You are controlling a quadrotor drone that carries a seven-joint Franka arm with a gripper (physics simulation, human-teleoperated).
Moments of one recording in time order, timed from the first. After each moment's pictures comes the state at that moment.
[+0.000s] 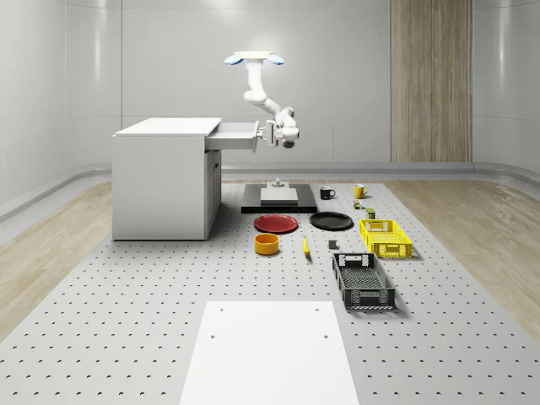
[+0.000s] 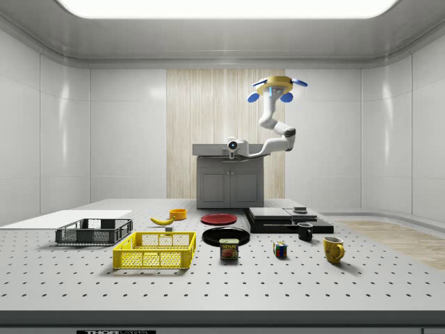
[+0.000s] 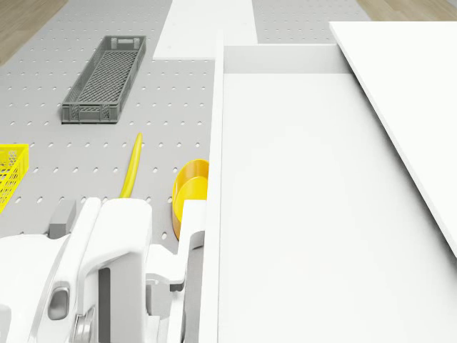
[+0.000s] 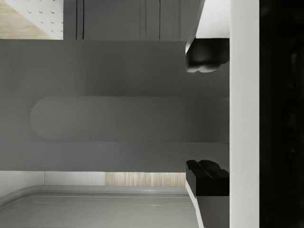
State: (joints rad) arm 0.93 -1.06 -1.12 -2.18 0.66 1.67 0.81
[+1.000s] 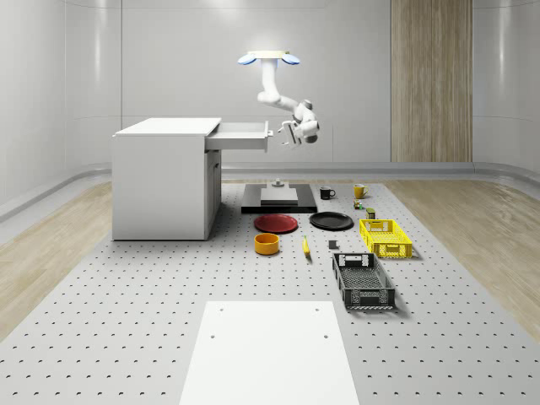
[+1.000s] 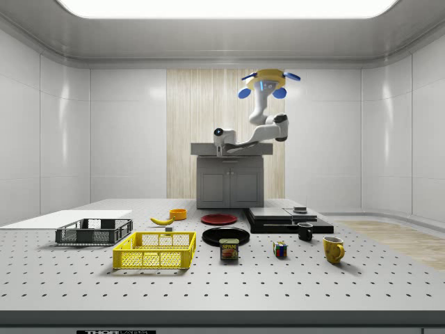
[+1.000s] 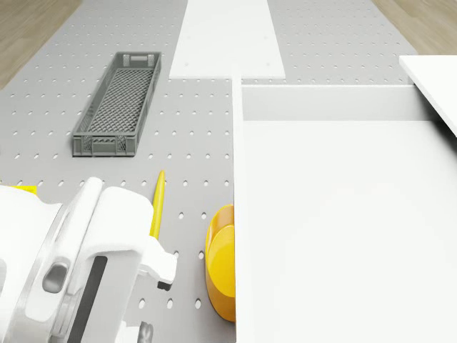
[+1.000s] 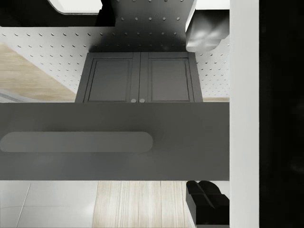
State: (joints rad) arm 1.02 -1.35 -1.24 -2.33 0.92 1.83 0.72
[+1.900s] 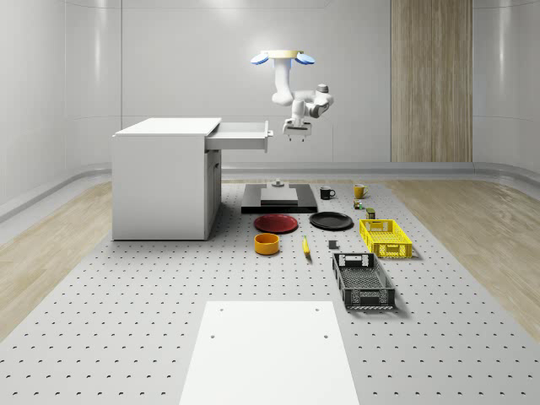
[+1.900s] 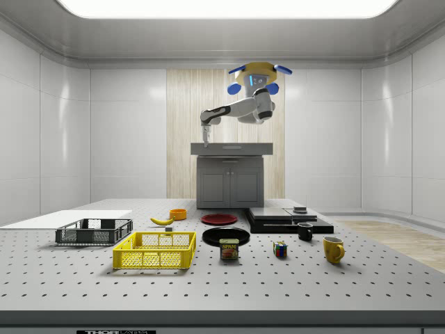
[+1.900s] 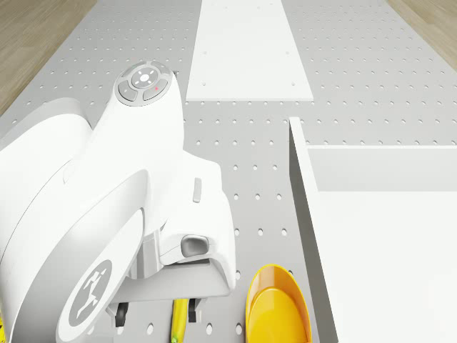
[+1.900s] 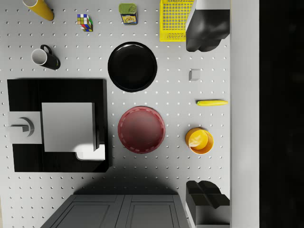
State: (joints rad) arm 1.21 -1.64 -1.43 -2.61 1.62 1.73 0.12
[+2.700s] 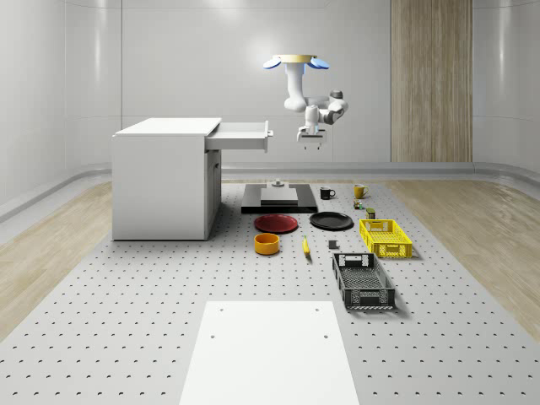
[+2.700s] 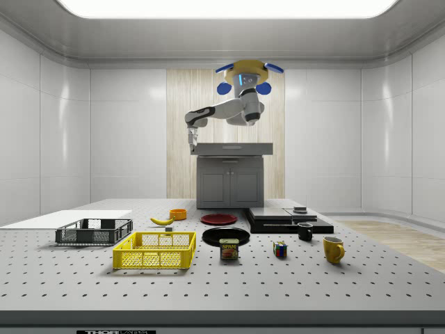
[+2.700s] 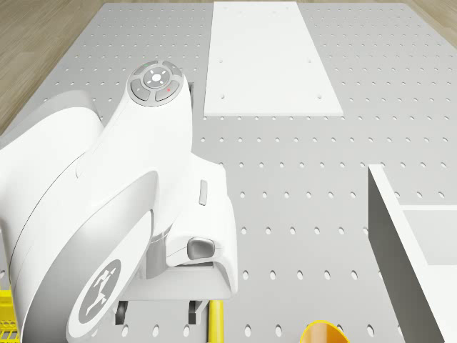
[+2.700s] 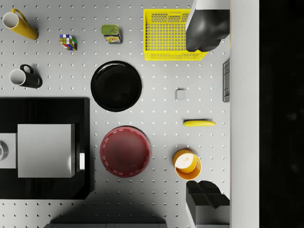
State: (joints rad) arm 1.22 -1.64 -1.44 -2.61 1.65 1.70 0.09
